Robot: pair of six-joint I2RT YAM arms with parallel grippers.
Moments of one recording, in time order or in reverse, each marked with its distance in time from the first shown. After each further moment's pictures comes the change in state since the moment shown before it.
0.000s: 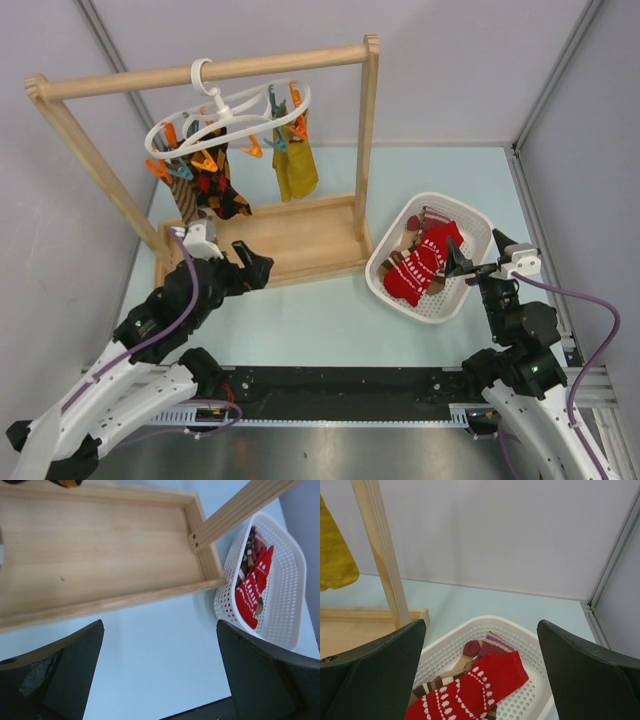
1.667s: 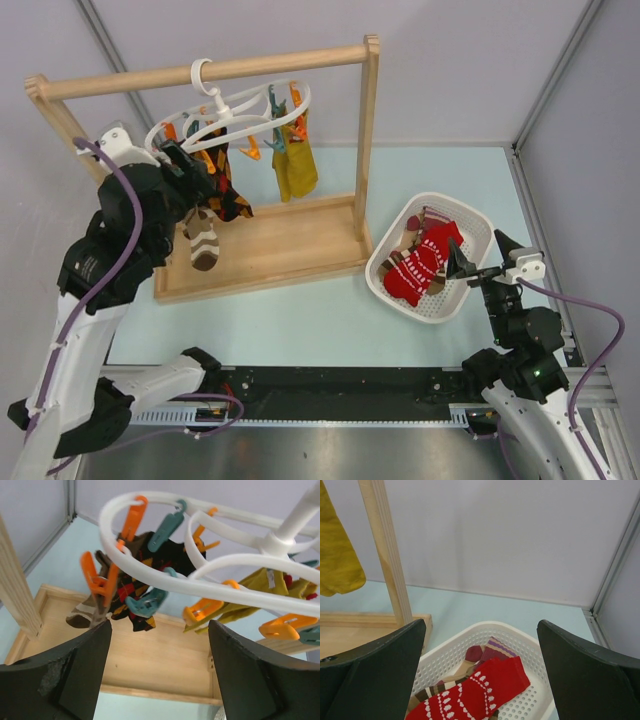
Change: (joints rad) left arm 0.192 0.445 0.932 -0.304 -0.354 0.120; right arm -0.002 -0.032 0.000 0.001 -0.016 0.001
